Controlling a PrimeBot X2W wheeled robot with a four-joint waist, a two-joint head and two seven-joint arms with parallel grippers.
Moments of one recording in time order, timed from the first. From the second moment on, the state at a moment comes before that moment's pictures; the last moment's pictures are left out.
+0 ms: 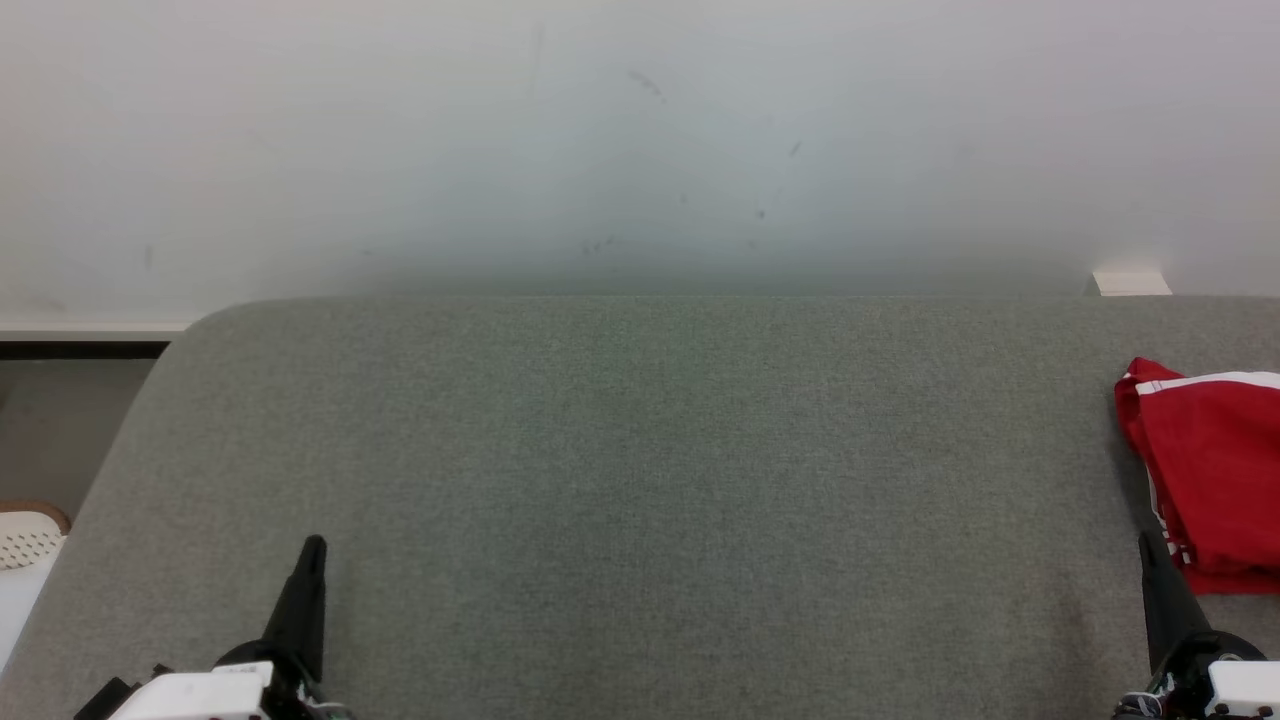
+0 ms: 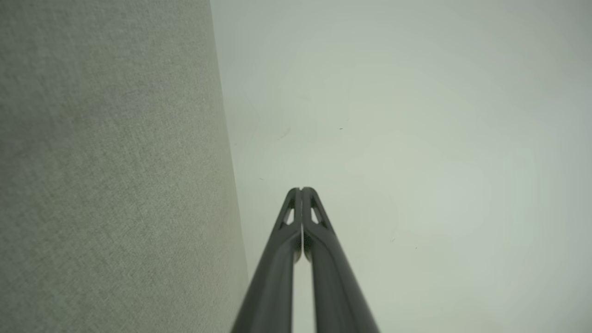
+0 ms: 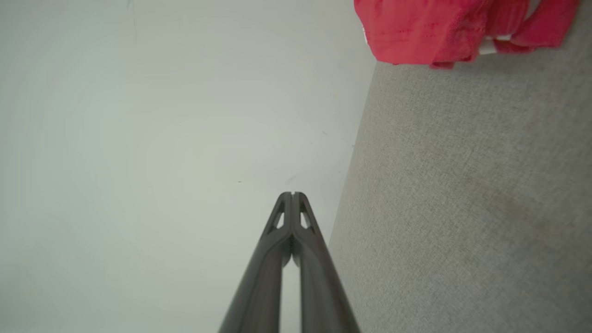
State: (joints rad) left arm -0.11 0.05 0.11 0.25 -1.61 -0.13 0.11; right arm -0.10 -0.05 -0.11 0.24 1.61 0.13 0.11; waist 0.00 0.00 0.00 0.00
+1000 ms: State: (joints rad) left arm -0.11 0.05 0.11 0.25 -1.61 -0.13 0.11; right arm -0.10 -0.05 -0.11 0.24 1.61 0.13 0.11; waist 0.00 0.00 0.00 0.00
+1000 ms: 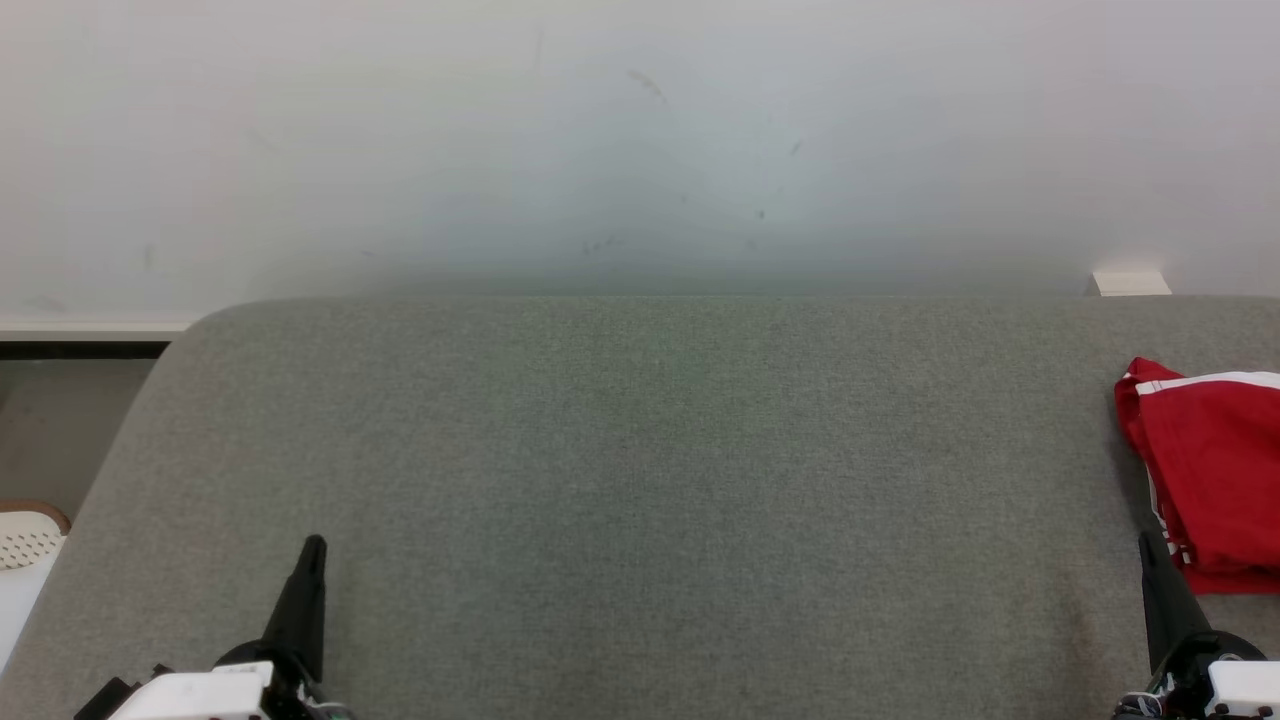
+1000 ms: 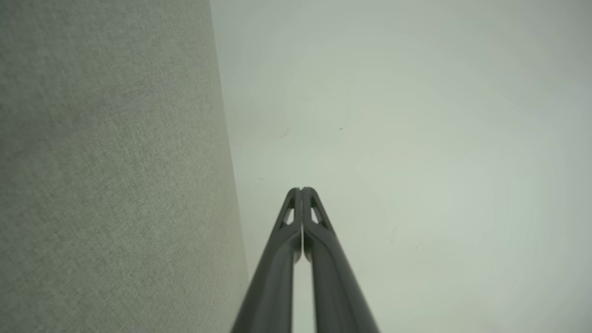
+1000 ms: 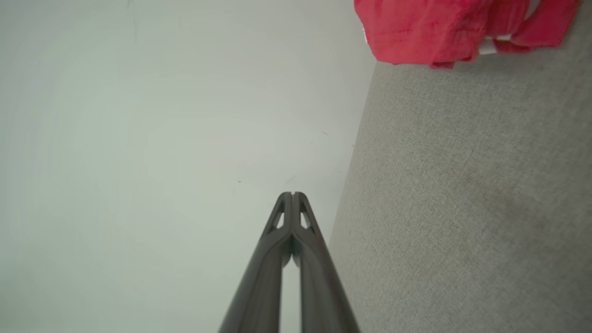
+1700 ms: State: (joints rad) left arm -0.11 0.05 0.11 0.25 -1.61 -0.13 0.11; right arm -0.10 -0.05 -0.11 0.24 1.61 0.13 0.11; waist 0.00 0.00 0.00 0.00
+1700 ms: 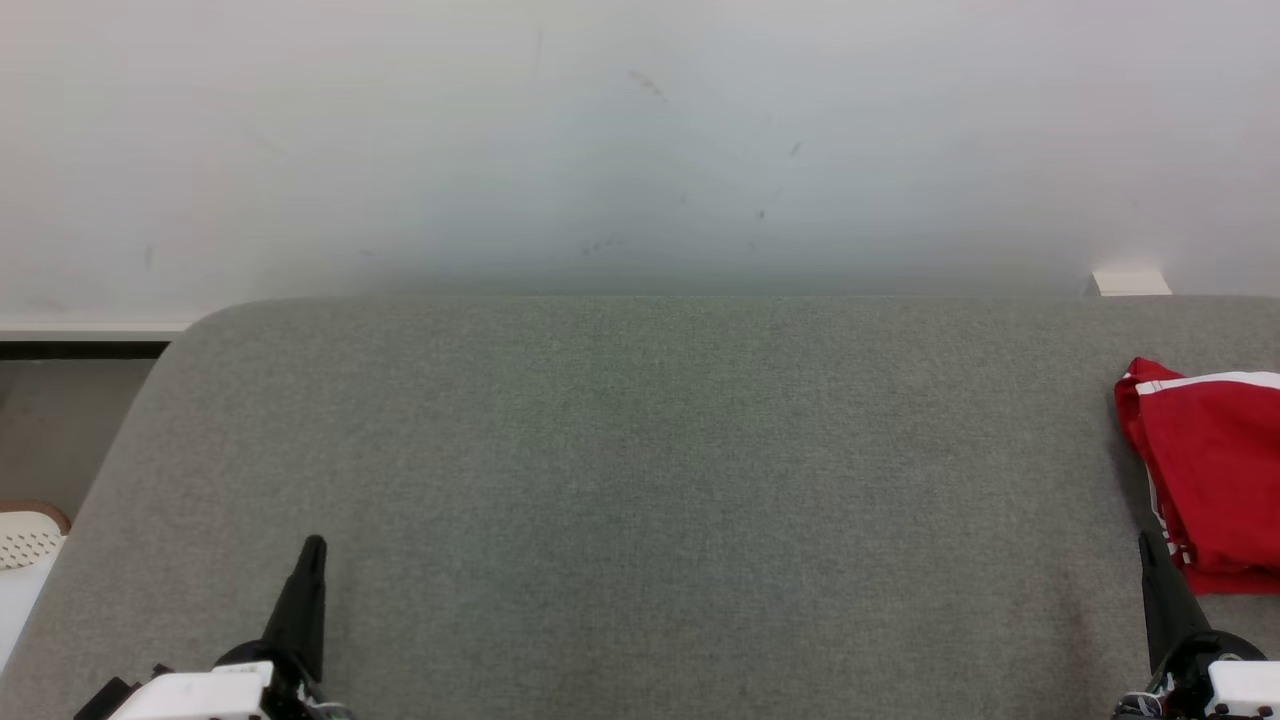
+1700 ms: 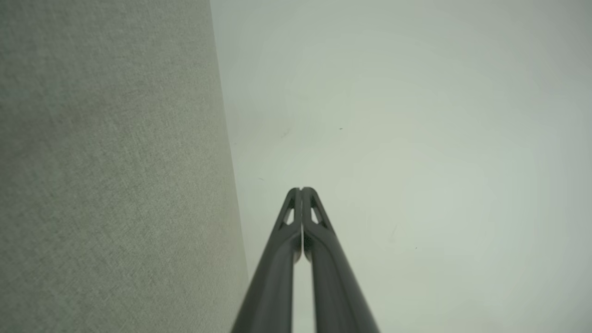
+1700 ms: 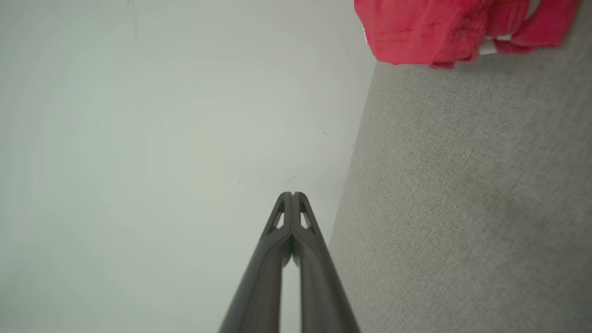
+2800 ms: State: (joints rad) left arm -0.11 0.05 0.11 0.25 -1.61 -0.13 0.11; right arm -0.10 -0.05 -0.11 0.24 1.61 0.13 0.11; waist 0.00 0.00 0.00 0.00
